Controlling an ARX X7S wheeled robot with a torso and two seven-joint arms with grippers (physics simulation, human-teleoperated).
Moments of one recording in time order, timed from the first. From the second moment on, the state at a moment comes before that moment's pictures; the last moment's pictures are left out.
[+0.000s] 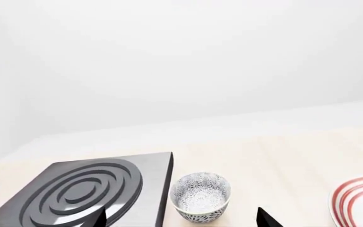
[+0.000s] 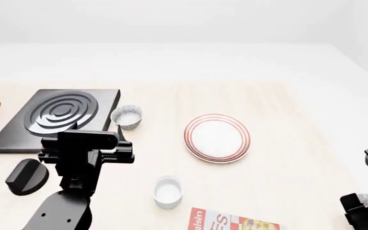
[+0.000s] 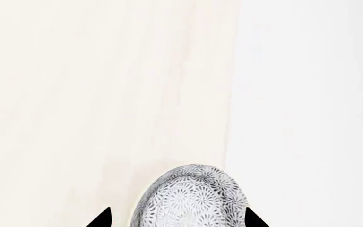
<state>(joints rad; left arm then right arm) -0.31 -0.27 0.13 0.33 -0.19 -0.58 -0.22 0.69 1.18 -0.42 -0.12 1.02 1.36 0.09</state>
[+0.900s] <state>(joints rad) -0.31 -0.28 0.15 0.34 -0.20 -0.58 -0.23 0.62 1.07 -0.59 0.08 0.87 1.18 -0.04</state>
